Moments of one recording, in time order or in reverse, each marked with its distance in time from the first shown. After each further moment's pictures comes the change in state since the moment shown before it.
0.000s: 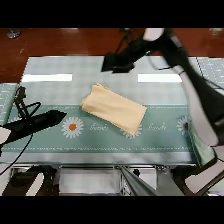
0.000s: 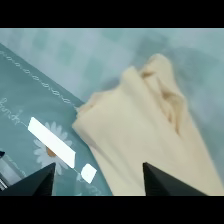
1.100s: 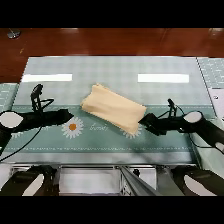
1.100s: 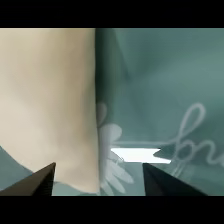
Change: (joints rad) left arm -0.078 -0.245 0.082 -0.001 -0.028 0.049; right arm -0.227 0.644 -1.575 0.332 -0.594 -0.094
